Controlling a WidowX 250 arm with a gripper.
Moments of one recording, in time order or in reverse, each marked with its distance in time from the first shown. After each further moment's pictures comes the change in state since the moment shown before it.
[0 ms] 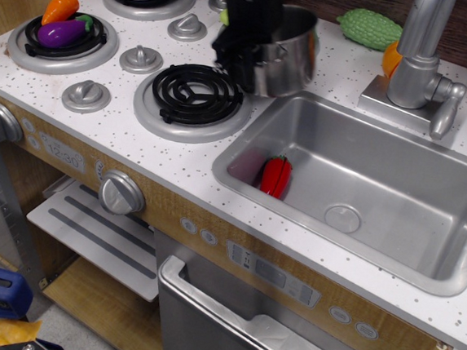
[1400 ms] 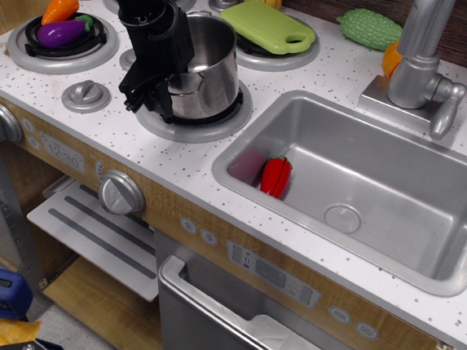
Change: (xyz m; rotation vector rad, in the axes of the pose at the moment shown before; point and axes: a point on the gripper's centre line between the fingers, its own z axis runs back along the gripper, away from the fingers) arm -0.044 -0.077 0.003 0.149 0.093 0.071
